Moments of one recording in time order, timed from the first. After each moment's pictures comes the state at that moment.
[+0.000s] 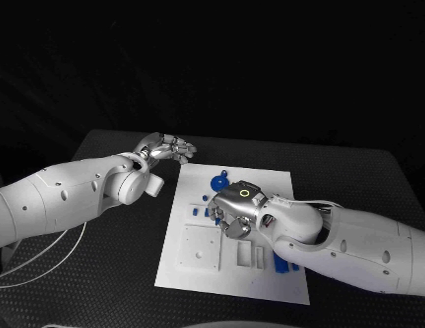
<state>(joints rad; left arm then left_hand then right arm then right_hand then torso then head) 1.25 -0.73 -0.15 1.21 -0.25 -0.27 0.27 1.06 -0.13 0.48 -0.26 0.05 0.89 0.16 0.34 0.46 1.28 0.08 0.07 0.27 1.03 0.03 0.74 0.40 0.03 0.77 -0.07 0.61 1.25 1.10 -0.60 -0.12 1.57 -1.91 -0.29 -0.14 1.18 -0.26 0.91 -0.23 0.15 1.10 0.08 0.37 0.45 1.37 0.03 0.17 0.22 1.12 -0.06 1.13 0.53 0.26 0.98 0.08 0.74 1.26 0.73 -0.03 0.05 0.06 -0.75</state>
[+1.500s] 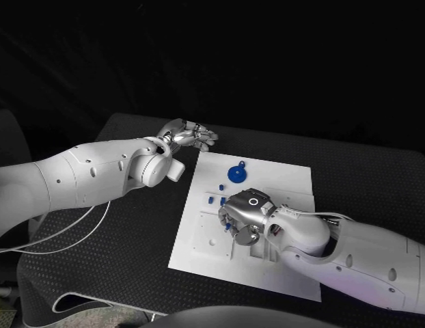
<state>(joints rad) 1.25 -0.72 -0.15 1.21 -0.23 -0.28 0.26 1.06 -0.13 0.48 -0.26 0.05 0.89 0.16 0.34 0.46 1.28 0.08 0.07 0.27 1.03 0.03 0.74 0.41 0.03 0.77 -0.07 0.61 1.26 1.04 -0.54 -0.15 1.52 -1.96 -0.29 -0.15 1.18 -0.26 0.91 -0.23 0.16 1.10 0.08 0.37 0.45 1.37 0.04 0.17 0.22 1.12 -0.06 1.13 0.53 0.26 0.98 0.08 0.74 1.26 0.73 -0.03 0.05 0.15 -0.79</state>
